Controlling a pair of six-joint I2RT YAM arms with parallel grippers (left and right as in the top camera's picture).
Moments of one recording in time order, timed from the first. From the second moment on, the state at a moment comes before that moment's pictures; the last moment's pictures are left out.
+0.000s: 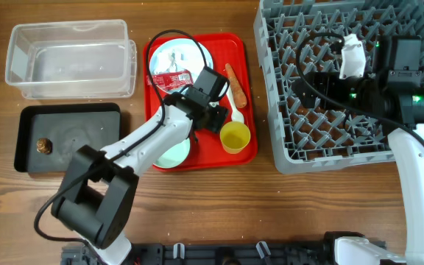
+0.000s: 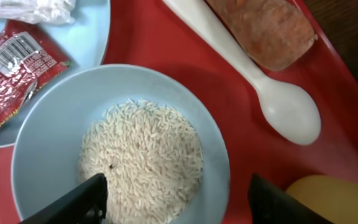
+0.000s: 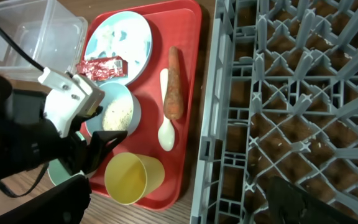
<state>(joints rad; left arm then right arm) -0.58 1.81 1.20 -0.50 -0.11 -0.05 -0.02 1.36 1.36 -0.97 -0.45 0.01</state>
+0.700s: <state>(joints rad) -0.58 1.90 1.29 -0.58 -0.07 -0.15 -0.02 1.36 1.36 -0.97 -0.40 0.01</state>
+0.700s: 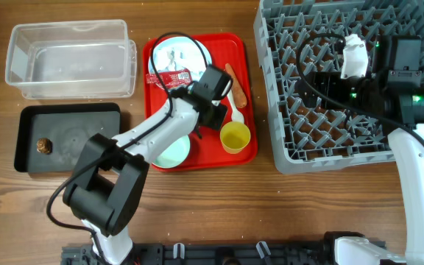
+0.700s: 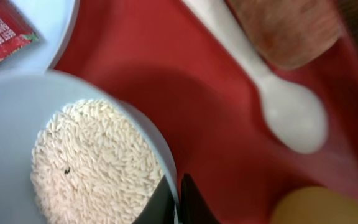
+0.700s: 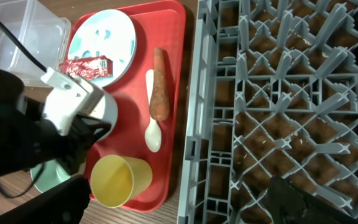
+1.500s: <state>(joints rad) 0.57 1.66 1.23 -1.00 0.87 -0.04 -0.02 1.36 1.36 -0.97 -0.40 0.01</state>
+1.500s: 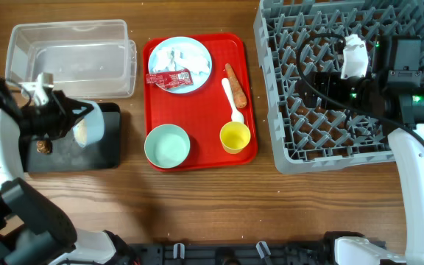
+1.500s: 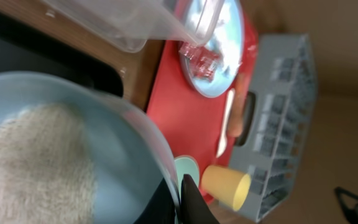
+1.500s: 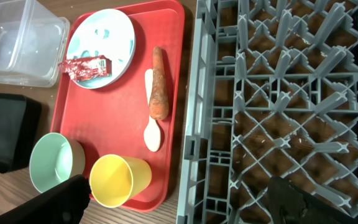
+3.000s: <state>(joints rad) 0.79 1.62 1.06 -0.85 1.46 -0.04 -0.02 1.36 1.36 -0.99 -0.40 0.01</state>
